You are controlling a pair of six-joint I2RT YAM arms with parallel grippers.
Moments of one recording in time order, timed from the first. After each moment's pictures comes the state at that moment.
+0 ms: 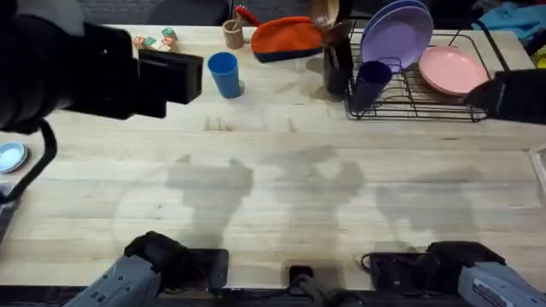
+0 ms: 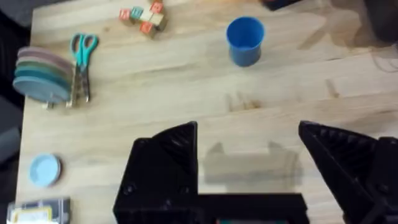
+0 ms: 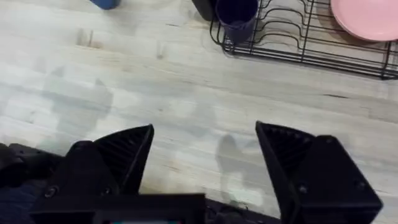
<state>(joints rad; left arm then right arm) -0.38 0.89 1.41 -1.25 -0.33 -0.10 0.00 0.94 1.60 -1.51 -0.25 -0.03</state>
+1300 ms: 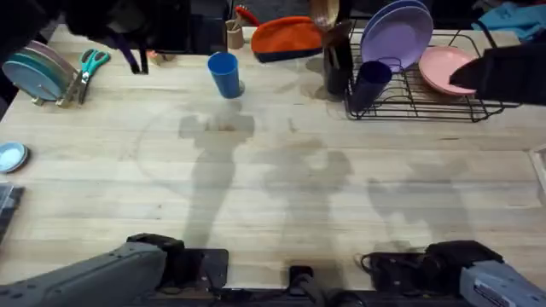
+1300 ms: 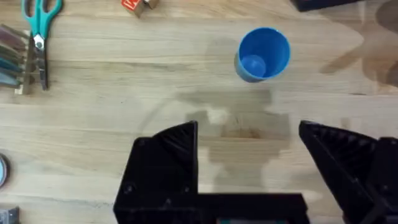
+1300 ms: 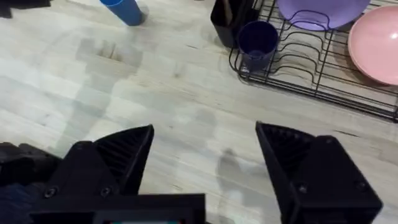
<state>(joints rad) -0.16 1.31 1.41 -1.00 -0.18 -0.15 0.08 0.97 1.60 -1.40 -0.27 -0.03</state>
